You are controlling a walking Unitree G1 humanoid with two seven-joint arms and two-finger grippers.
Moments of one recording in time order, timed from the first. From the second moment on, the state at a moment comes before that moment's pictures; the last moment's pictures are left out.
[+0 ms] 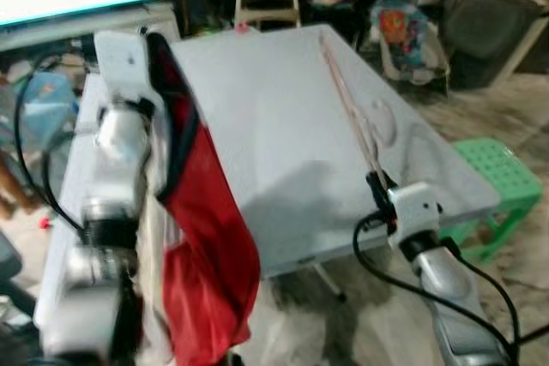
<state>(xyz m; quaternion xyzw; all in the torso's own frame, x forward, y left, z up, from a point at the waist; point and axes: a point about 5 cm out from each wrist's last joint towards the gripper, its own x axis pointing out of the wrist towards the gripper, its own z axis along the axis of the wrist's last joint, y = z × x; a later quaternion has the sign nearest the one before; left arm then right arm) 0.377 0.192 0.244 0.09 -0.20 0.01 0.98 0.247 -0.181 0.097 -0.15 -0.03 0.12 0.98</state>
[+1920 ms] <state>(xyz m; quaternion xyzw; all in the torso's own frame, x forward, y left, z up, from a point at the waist) 0.332 0.205 0.115 0.14 -0.08 0.03 0.99 0.235 -0.178 0.078 -0.15 0.03 0.15 0.98</state>
